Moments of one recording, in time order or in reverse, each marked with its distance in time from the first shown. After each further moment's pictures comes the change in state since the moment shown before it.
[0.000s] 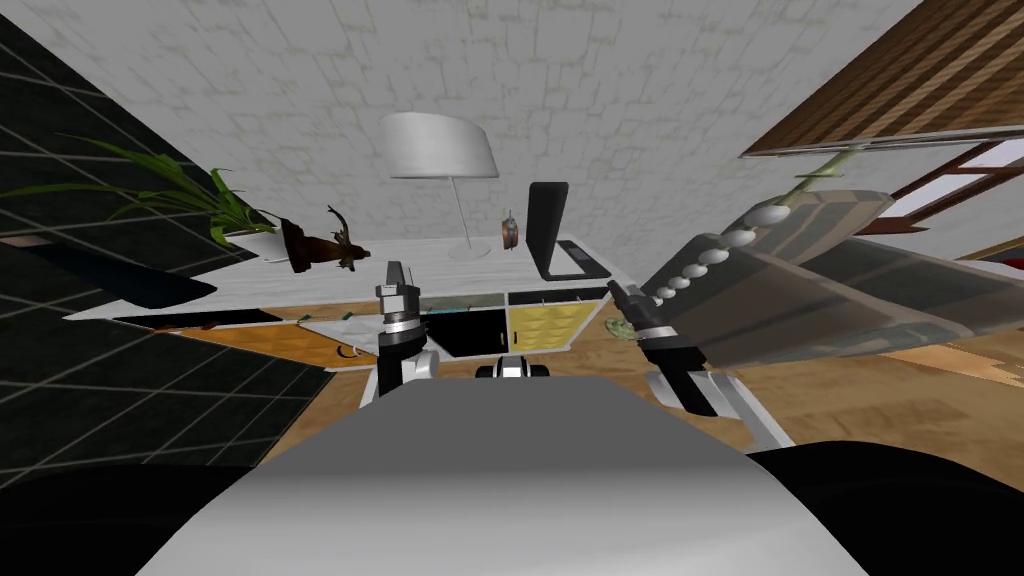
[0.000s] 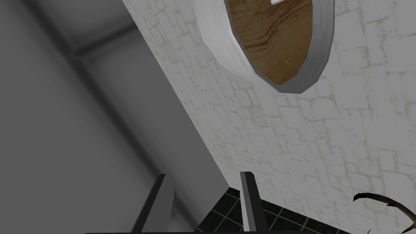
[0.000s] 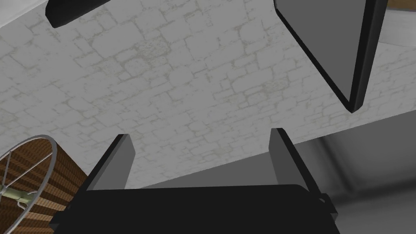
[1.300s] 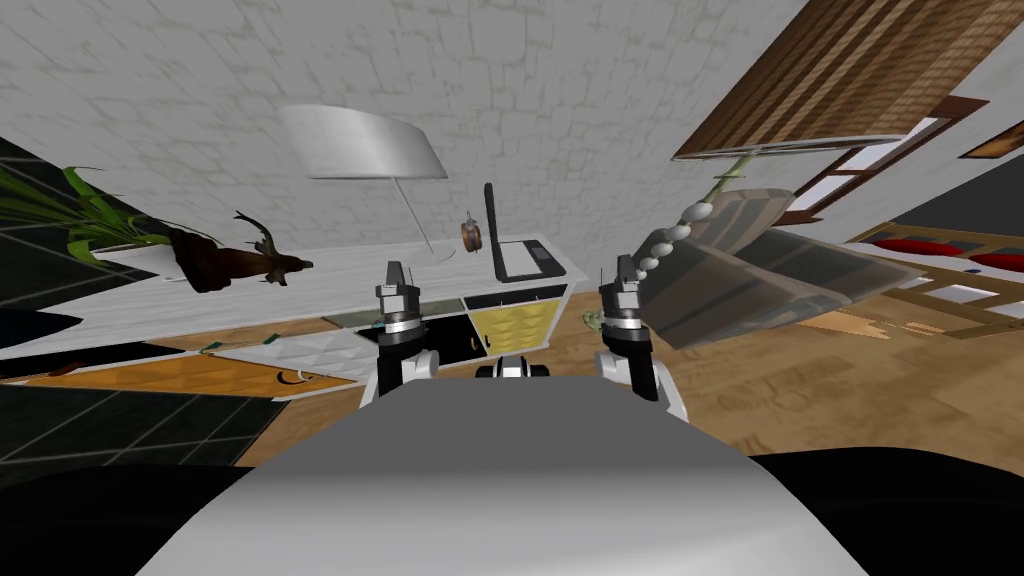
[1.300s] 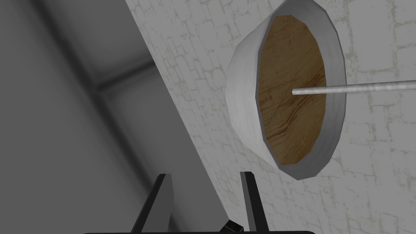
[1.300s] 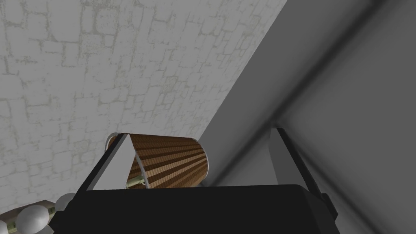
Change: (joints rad) left arm 0.000 0.000 0.000 0.000 0.000 0.000 0.000; right arm -0.166 0.315 0.222 -0.028 -0.335 -0.209 -0.116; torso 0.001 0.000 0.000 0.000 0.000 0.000
